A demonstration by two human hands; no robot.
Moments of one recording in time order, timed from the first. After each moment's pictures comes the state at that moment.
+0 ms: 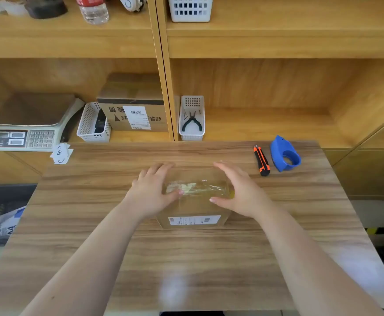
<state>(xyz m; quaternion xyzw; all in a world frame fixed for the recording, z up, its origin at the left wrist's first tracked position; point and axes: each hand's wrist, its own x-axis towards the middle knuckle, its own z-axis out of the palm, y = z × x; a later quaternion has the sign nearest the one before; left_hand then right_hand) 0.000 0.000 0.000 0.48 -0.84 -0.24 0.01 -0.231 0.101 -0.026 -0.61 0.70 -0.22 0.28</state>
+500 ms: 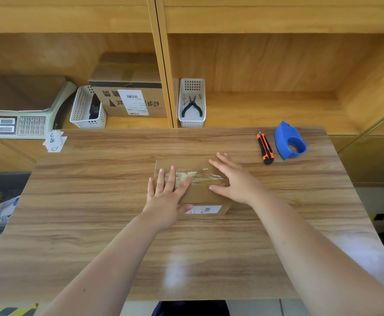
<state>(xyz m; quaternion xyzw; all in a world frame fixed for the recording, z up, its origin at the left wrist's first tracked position) -0.015 0.021 -0.087 0.43 -0.87 -0.16 -0.17 -0.241 0.071 -0.081 -0.62 0.72 -0.12 0.29</state>
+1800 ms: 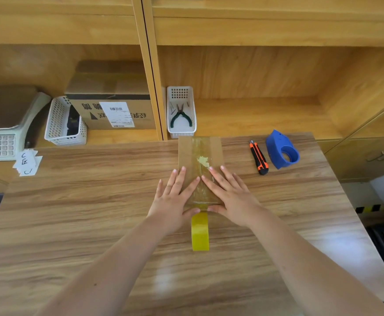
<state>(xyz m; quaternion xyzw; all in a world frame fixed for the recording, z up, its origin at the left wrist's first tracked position) -0.044 -0.039 -0.109 0.34 -0.92 -0.15 -0.10 -0.238 0.054 -0.101 -0.69 0.71 0.06 0.14</state>
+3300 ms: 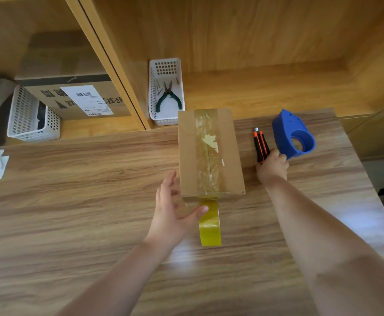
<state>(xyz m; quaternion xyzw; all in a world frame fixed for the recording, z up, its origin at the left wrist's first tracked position) -0.106 -0.017 -0.148 0.47 -0.67 -0.53 0.19 -0.403 0.004 -0.219 -0.19 0.95 -0.14 0.20</state>
